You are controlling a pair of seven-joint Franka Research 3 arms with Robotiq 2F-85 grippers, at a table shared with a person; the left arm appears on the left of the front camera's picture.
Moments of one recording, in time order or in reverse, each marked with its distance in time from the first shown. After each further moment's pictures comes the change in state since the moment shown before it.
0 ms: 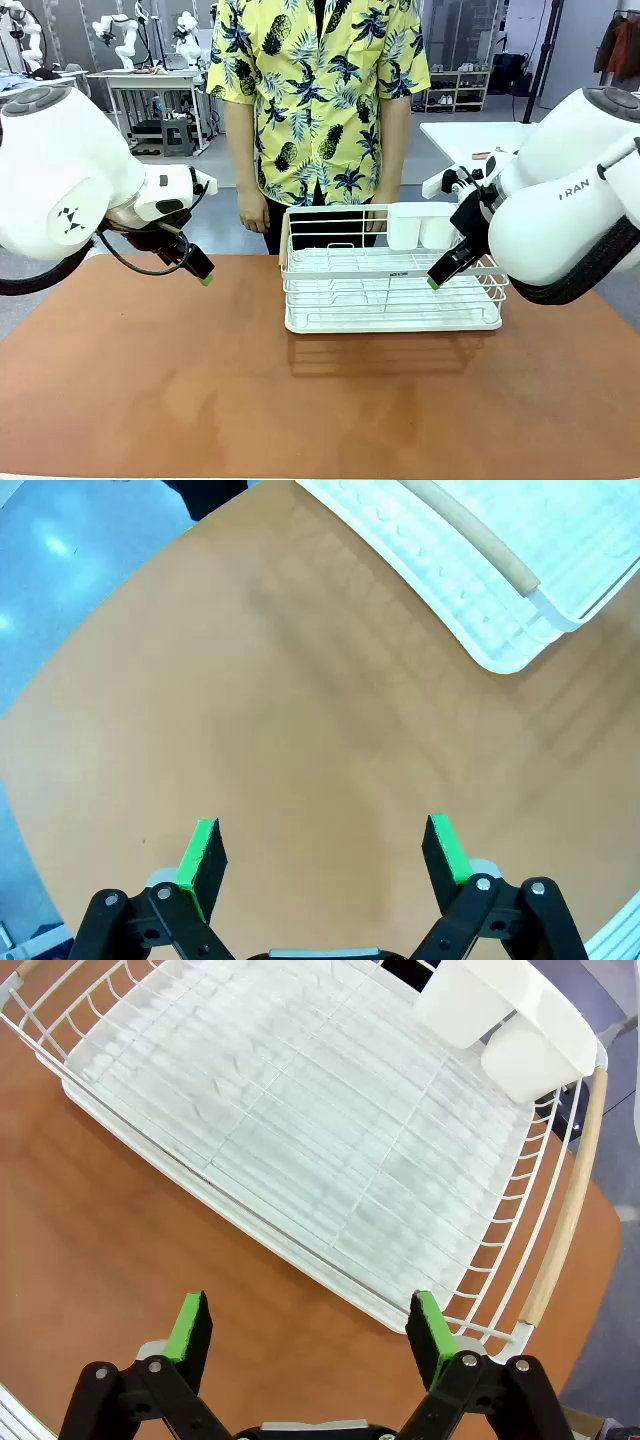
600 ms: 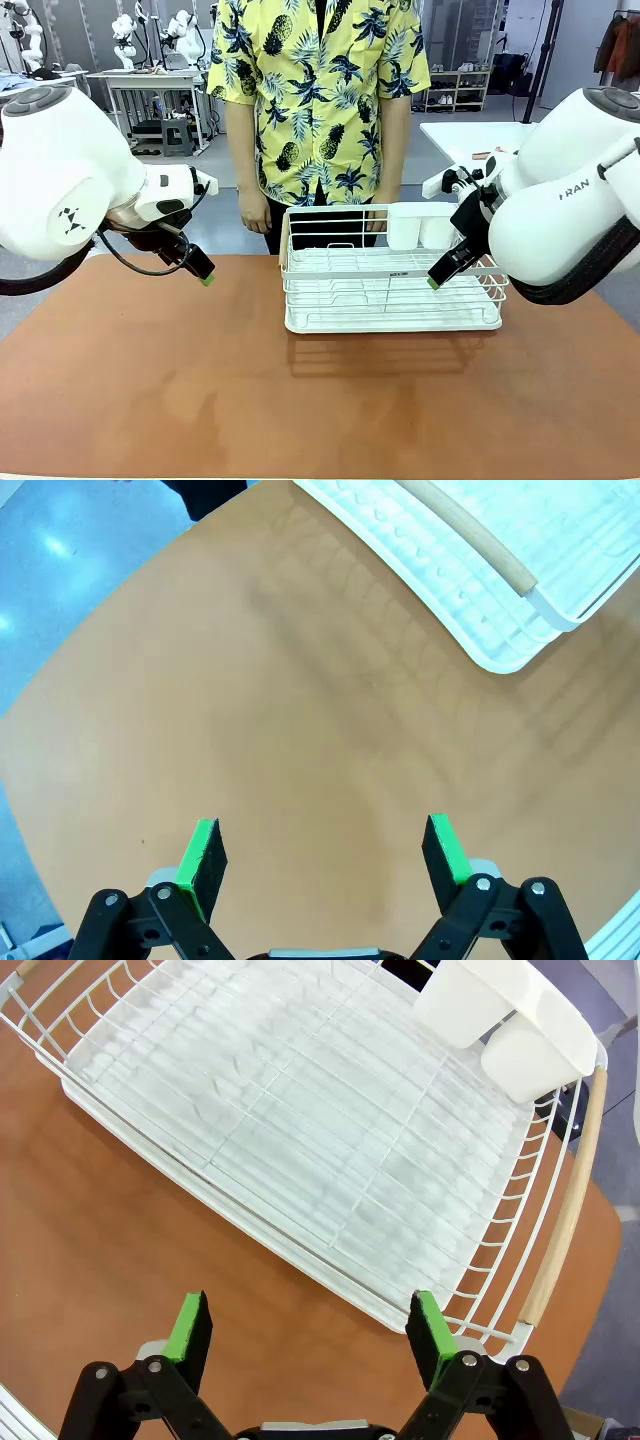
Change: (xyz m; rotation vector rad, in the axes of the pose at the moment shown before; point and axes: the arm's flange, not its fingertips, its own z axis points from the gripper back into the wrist) left arm 0.000 -0.001 0.000 0.000 0.000 -0.003; right arm 0.000 0.000 0.000 0.000 0.000 0.001
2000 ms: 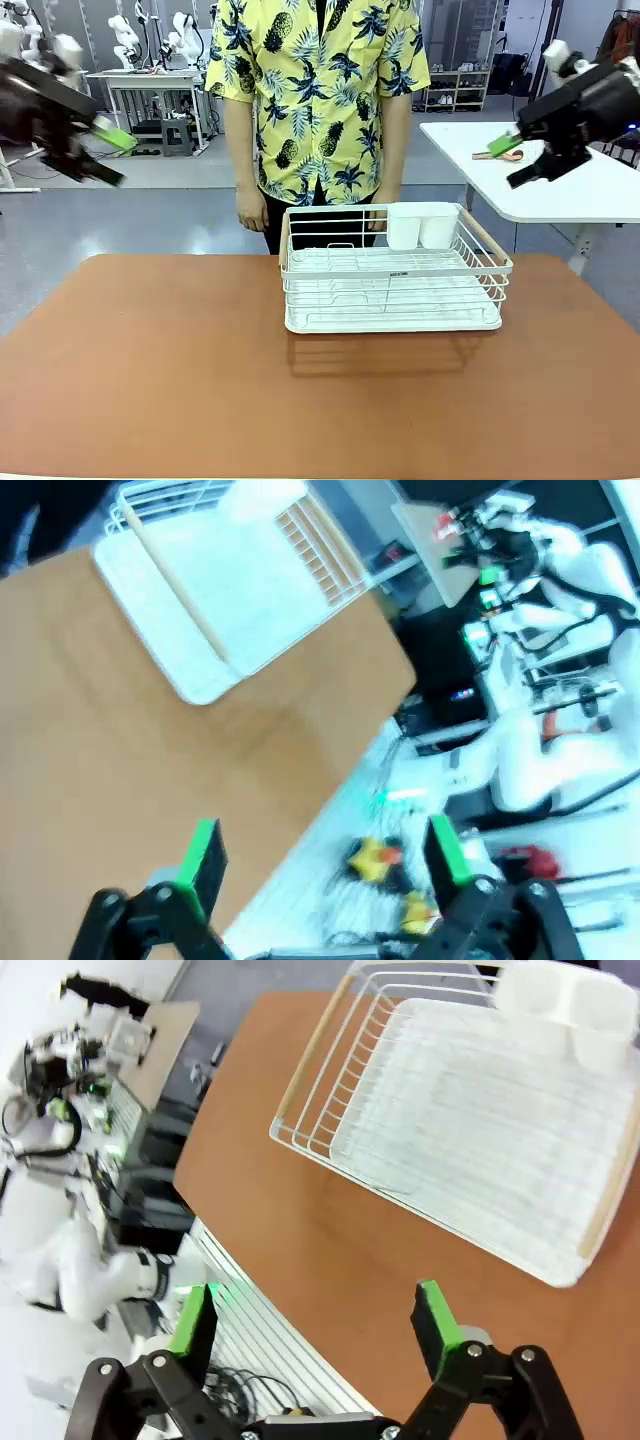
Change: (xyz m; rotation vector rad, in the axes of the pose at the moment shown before) left arm -0.033 0.166 0.168 -0.916 -0.206 0.428; right arm 0.008 -0.166 0.126 0.755 -0.101 -0.530
